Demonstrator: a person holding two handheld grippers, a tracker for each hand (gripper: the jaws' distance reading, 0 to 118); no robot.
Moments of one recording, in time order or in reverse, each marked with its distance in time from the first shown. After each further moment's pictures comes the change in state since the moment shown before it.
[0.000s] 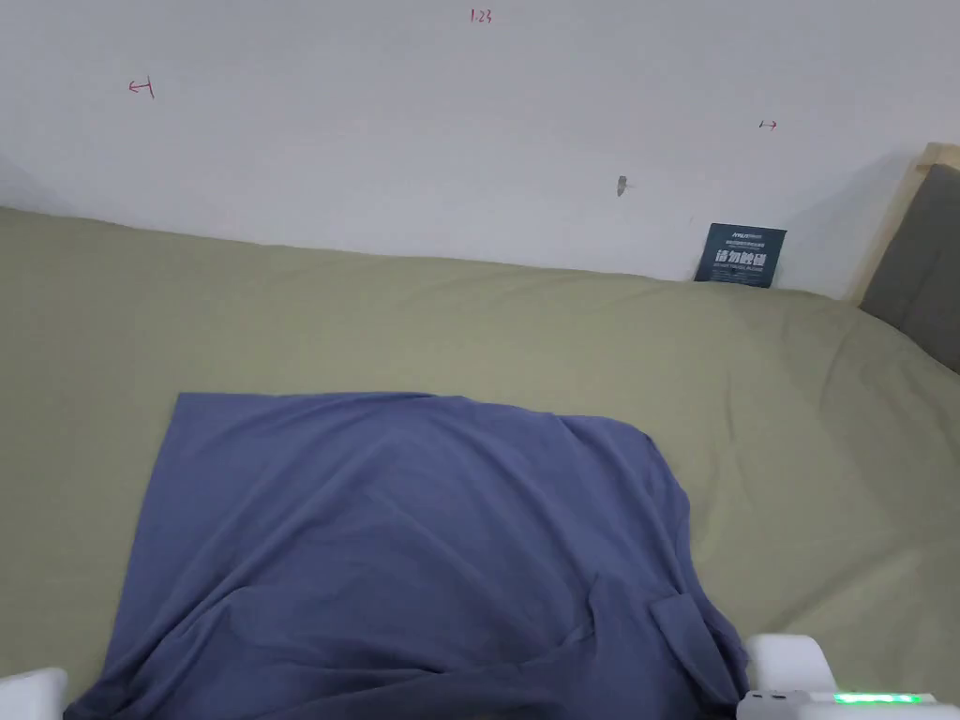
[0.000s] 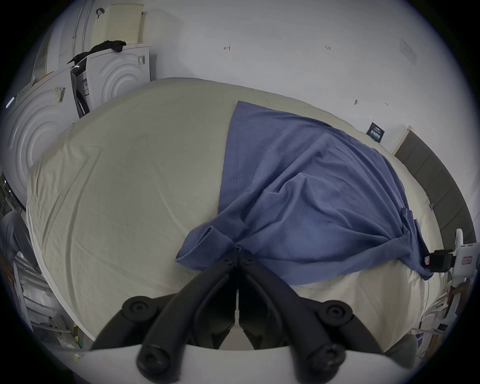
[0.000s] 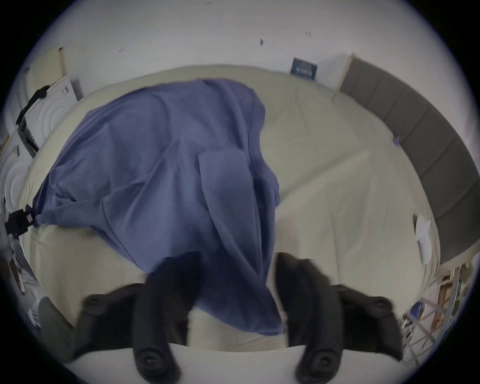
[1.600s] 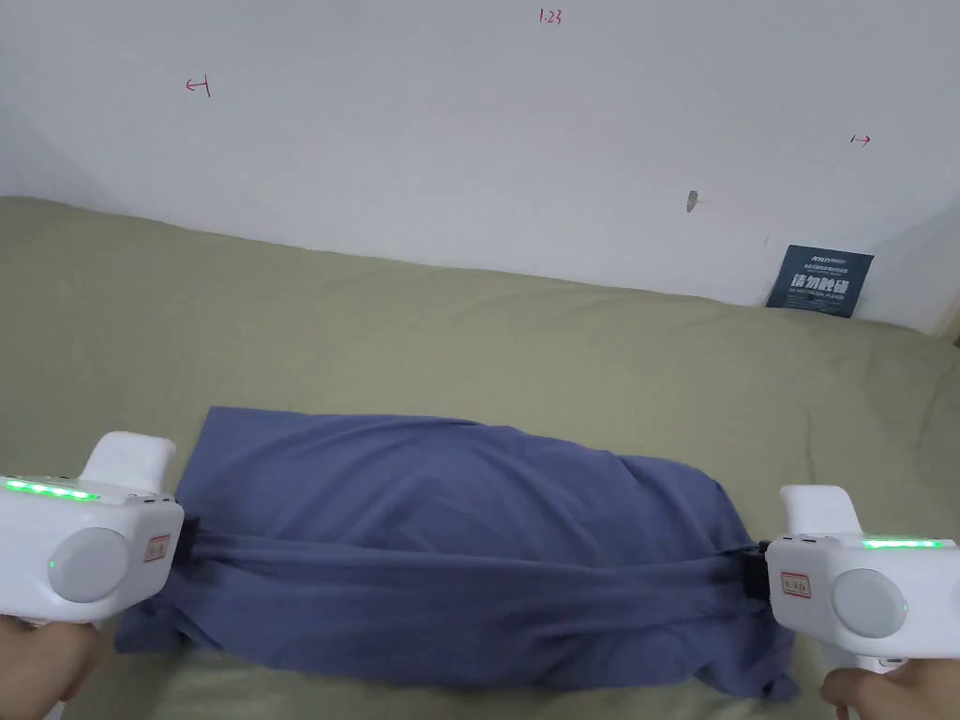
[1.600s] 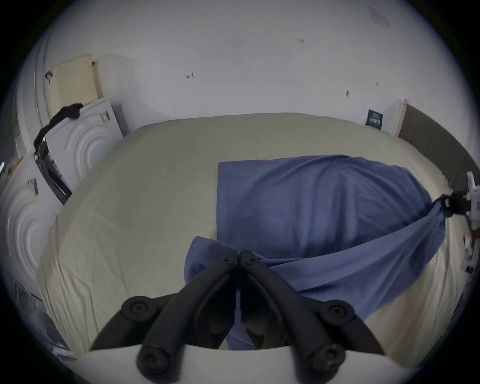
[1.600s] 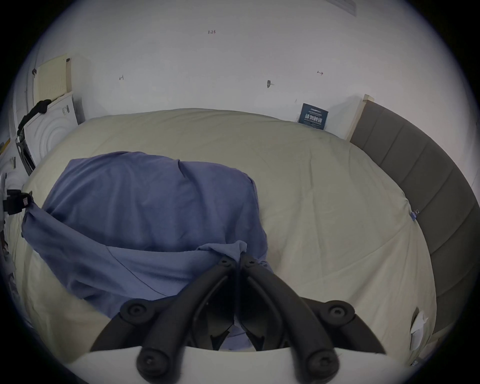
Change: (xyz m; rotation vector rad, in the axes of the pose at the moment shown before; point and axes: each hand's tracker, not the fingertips) left arm 0.034 0.169 -0.091 0.090 0.074 -0.313; right arm 0.001 0.177 -0.070 0.292 0.014 0.108
